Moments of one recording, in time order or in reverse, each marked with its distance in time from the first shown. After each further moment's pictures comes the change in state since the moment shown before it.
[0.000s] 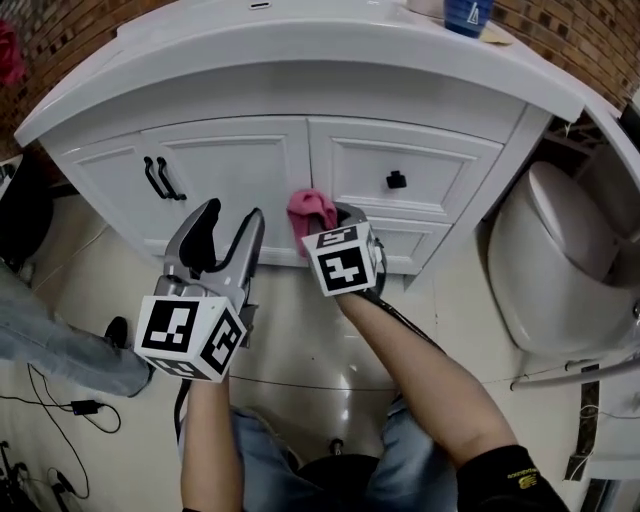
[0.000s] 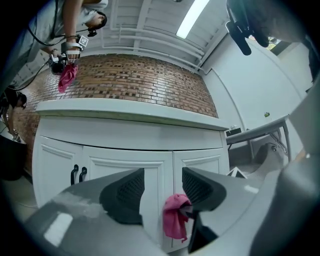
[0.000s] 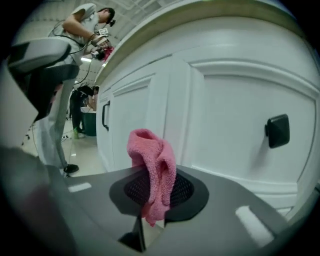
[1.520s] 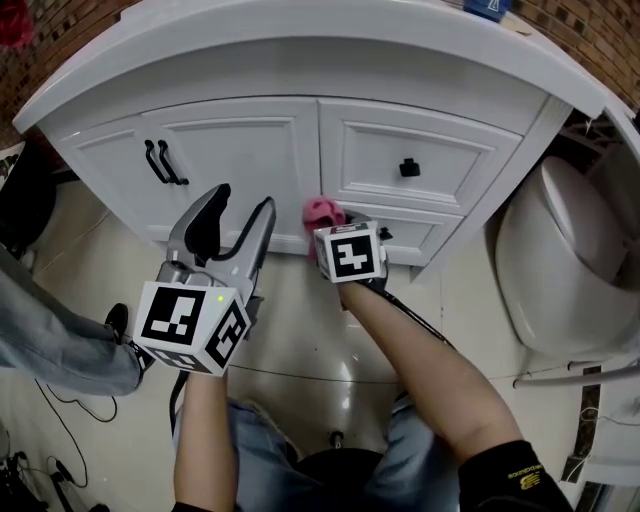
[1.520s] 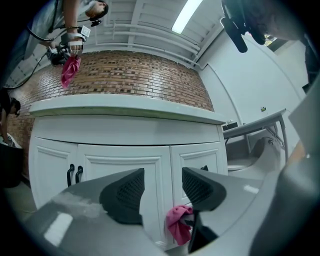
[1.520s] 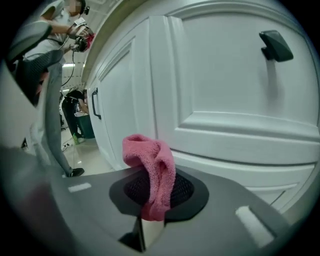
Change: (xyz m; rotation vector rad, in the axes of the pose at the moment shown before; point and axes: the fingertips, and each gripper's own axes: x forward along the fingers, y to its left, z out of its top) left arm 0.007 -0.005 -0.010 0.045 0.041 -0.028; right arm 0.029 0.003 -0.070 0.184 0.167 0.036
